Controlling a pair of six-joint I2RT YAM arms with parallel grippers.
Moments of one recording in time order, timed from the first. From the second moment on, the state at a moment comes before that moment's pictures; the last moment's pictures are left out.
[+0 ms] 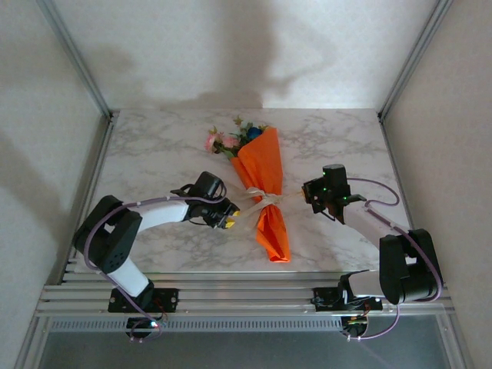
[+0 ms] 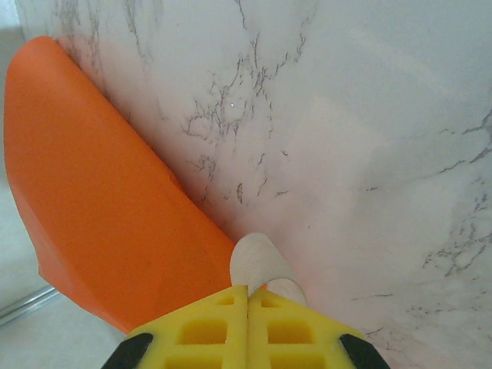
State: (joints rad) left arm -0.56 1.62 0.81 -0.20 0.43 -1.49; right arm 0.26 1.34 0.65 -0.10 -0.21 1.42
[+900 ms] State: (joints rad) left arm -0.59 1.70 0.84 0.16 0.38 -1.99; right arm 0.26 1.34 0.65 -0.10 -0.21 1.42
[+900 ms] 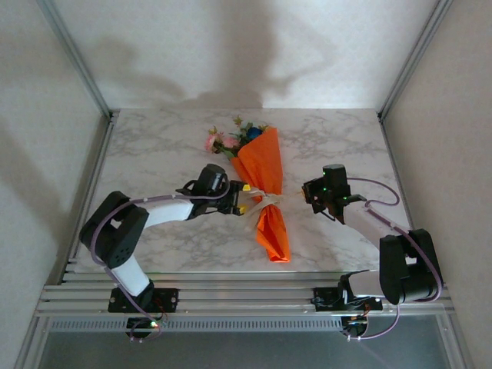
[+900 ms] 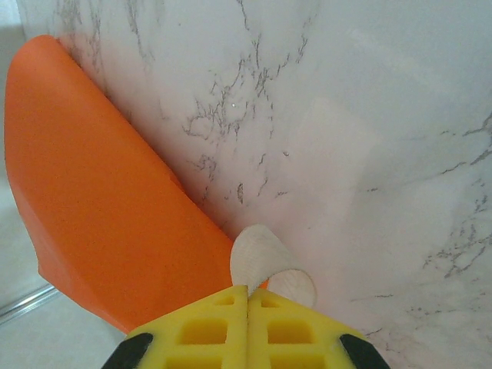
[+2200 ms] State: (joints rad) left arm -0.61 1.81 0.82 0.29 0.23 -2.09; right arm 0.26 1.34 0.65 -0.10 -0.21 1.42
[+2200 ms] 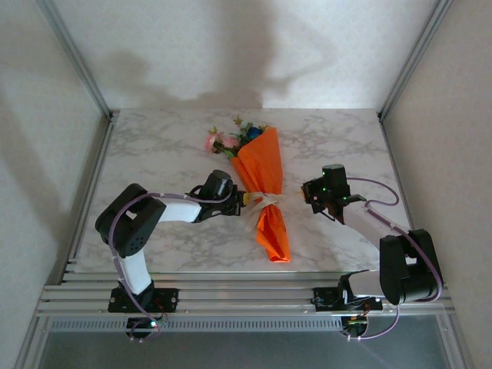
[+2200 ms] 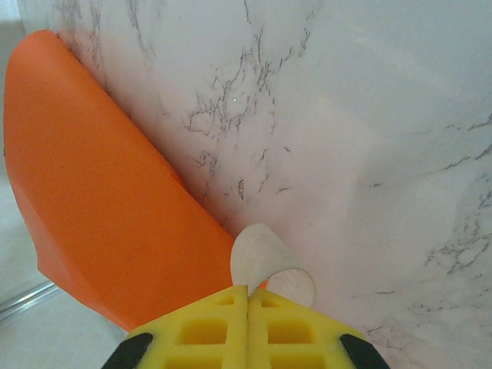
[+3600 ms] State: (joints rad) left arm -0.64 1.80 0.78 0.40 0.18 -2.10; right arm 0.26 1.32 0.65 -0.11 -0.22 1.37
